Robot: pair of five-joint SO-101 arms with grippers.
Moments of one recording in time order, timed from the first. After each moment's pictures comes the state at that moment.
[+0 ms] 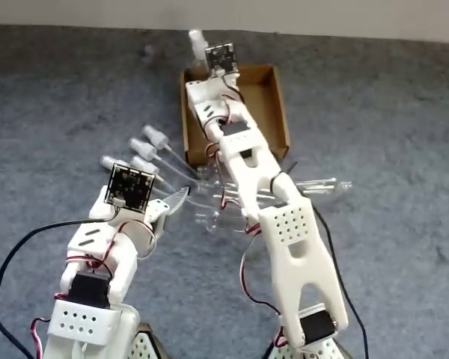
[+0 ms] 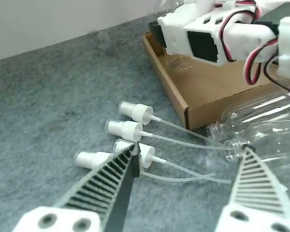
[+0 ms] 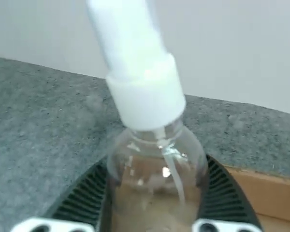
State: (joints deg) left arm 3.8 -84.2 82.0 37.0 -4.9; right arm -24.5 59.3 -38.5 1.5 -1.6
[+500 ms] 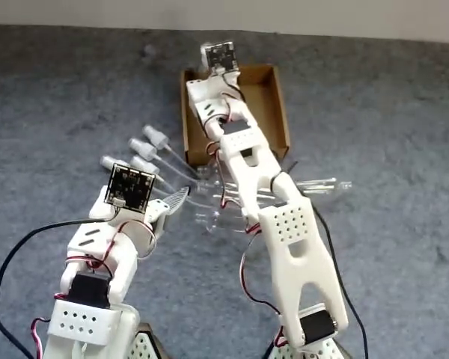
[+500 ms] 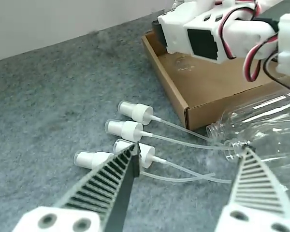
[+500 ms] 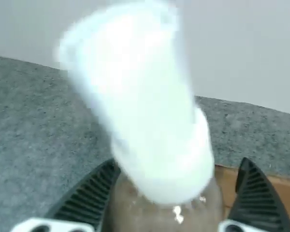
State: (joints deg) left arm 3.8 -84.2 82.0 37.0 -4.9; right arm -24.5 59.4 -39.7 2.5 -1.6
